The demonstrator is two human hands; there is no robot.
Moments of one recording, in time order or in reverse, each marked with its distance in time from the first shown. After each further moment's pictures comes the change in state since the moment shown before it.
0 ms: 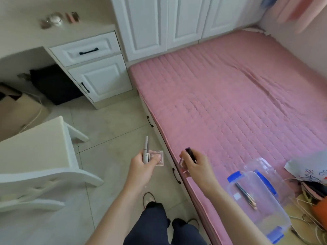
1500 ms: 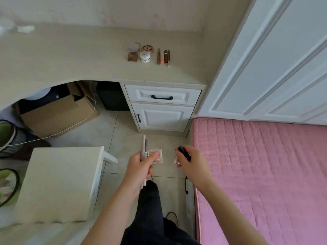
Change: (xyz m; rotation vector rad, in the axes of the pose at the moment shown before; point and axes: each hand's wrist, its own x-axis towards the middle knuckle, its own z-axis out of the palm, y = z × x) left_hand 0.394 0.200 -0.248 -0.411 0.377 -0.145; right_hand 0.418 -0.306 0.286 -0.403 -0.413 -0.348
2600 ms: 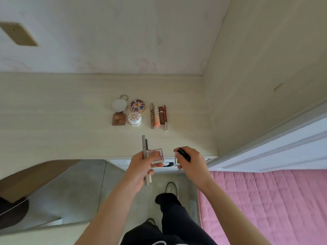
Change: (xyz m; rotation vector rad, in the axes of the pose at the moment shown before) left_hand 0.330 0.229 0.050 -0.084 -0.117 -0.145; right_hand 0.358 -0.124 -0.041 0.010 0.029 0.054
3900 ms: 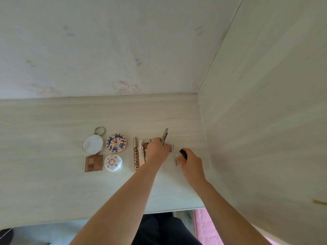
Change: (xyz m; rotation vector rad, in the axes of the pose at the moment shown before) left_hand 0.227 0.101 0.128 0.826 0.115 0.077; right_hand 0.208 0.033 -0.033 -0.165 0.096 0.178
